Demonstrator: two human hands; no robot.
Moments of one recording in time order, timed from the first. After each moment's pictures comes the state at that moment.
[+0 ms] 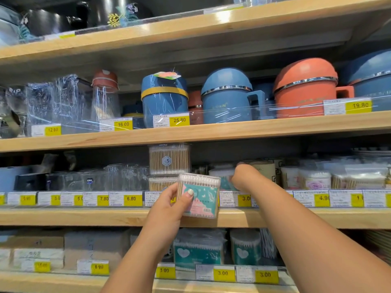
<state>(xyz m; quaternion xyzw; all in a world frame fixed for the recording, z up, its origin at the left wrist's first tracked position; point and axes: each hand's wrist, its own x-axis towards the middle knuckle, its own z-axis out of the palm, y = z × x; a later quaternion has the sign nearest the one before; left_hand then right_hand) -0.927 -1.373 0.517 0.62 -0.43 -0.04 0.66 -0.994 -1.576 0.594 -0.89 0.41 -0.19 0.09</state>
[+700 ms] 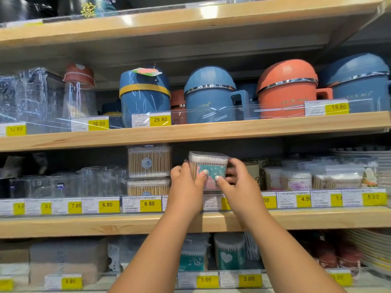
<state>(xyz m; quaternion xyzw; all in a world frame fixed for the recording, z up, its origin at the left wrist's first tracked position) -0.940 -1.465 0.556 0.74 -0.43 0.15 0.49 -1.037 -1.553 0.544 -0.76 0.18 -0.54 0.32</state>
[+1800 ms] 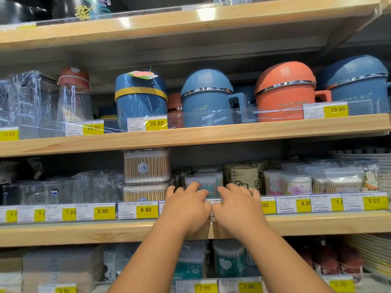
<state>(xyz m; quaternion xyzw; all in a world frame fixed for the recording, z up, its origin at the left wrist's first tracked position) -0.934 -1.465 0.548 0.82 -0.51 0.22 0.11 -1.038 -1.547 0.536 -0.89 0.35 -0.29 -0.03</state>
